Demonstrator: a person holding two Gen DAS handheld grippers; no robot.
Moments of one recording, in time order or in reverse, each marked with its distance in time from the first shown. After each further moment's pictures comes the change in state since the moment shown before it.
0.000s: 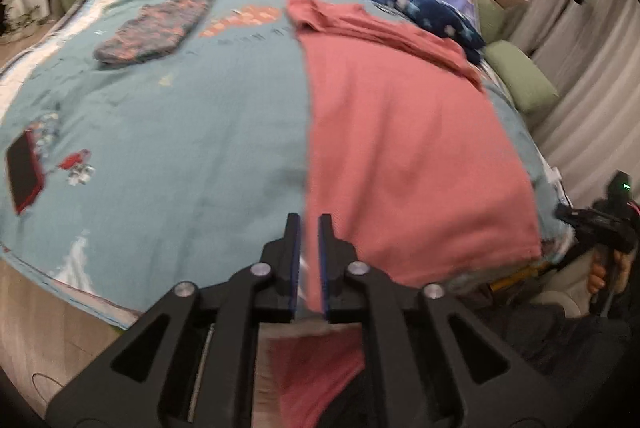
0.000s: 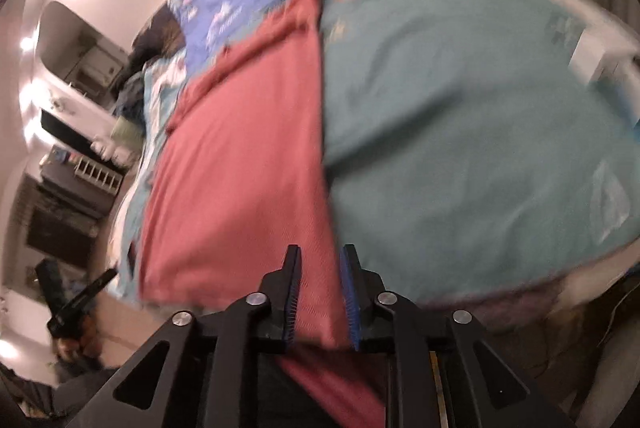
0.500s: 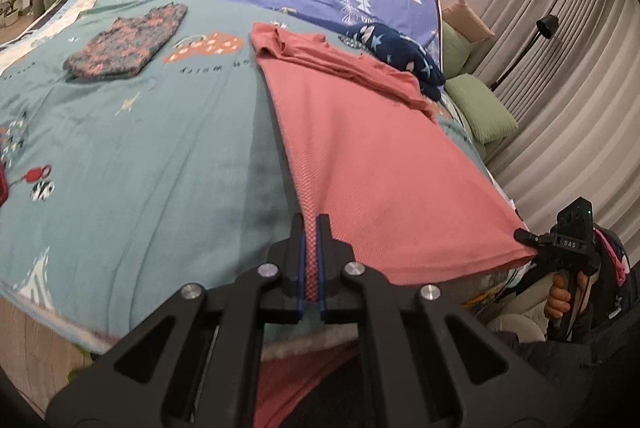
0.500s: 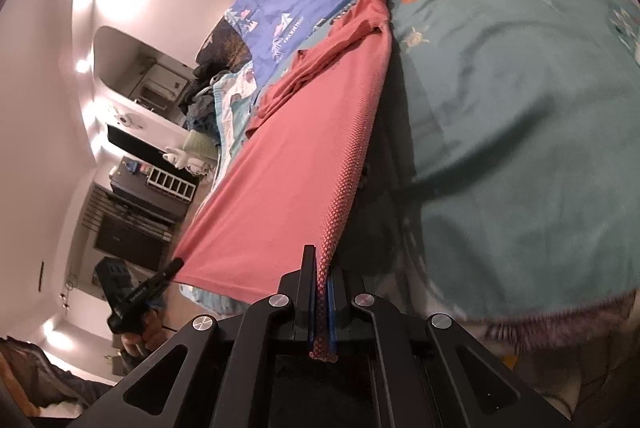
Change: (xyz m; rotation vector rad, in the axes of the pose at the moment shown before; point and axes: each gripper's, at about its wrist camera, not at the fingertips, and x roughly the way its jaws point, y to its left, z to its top) left arm -0.012 -0.015 0.003 -0.038 -0.062 -0.189; right arm 0.003 0.012 -0.011 0.055 0.032 0.332
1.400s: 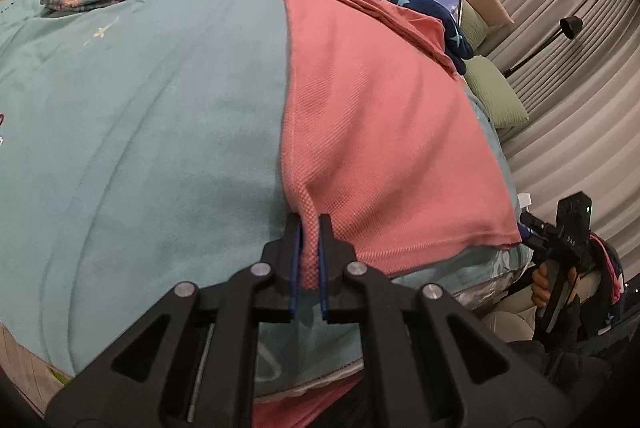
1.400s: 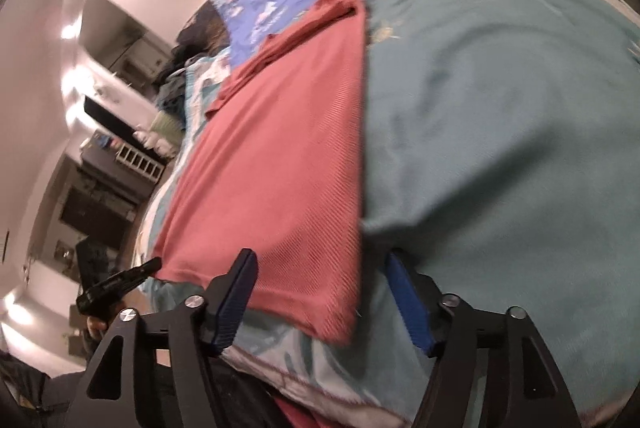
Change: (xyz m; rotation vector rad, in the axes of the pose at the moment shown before) left arm 0.092 0.033 -0.008 -0.084 0.141 -0.036; right arm 0.054 -0.034 0.033 -0.139 0.021 -0.117
